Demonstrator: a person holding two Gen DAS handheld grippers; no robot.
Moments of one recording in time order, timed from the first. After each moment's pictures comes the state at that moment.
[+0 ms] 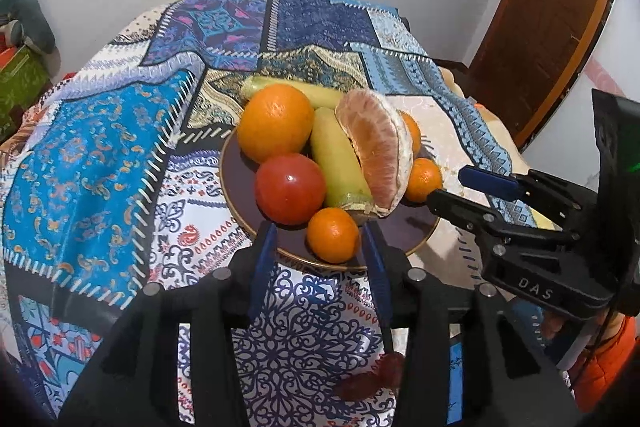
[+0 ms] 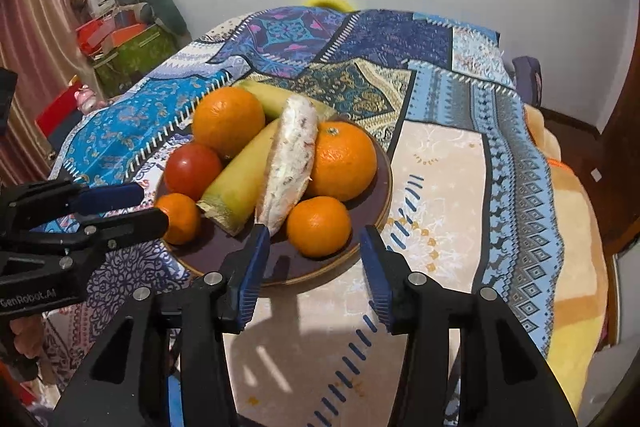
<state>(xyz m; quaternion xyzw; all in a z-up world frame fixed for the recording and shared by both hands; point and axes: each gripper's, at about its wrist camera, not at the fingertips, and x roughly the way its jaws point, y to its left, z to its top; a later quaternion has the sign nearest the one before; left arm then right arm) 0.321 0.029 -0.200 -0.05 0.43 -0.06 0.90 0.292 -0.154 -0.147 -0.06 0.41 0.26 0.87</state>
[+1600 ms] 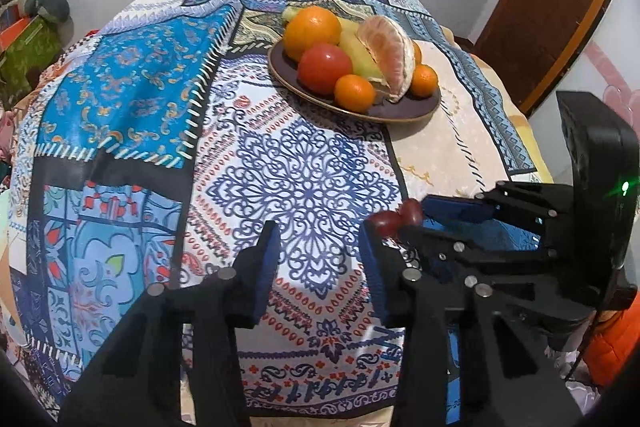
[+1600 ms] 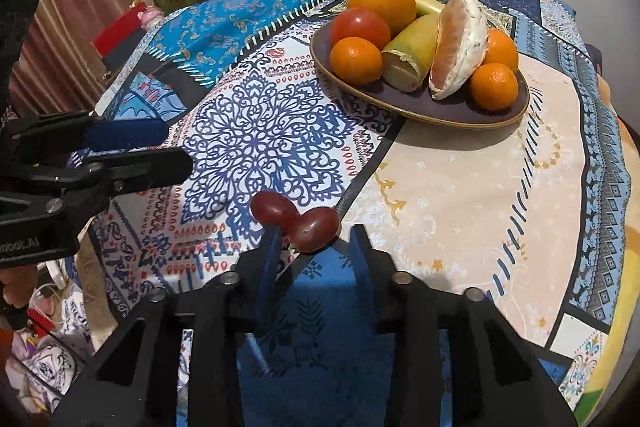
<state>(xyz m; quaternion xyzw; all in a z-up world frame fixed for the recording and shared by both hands) 0.225 0.054 -0.215 -0.06 0.48 -0.06 0.87 0.206 -0.104 -0.182 -0.10 0.48 0.35 0.80</state>
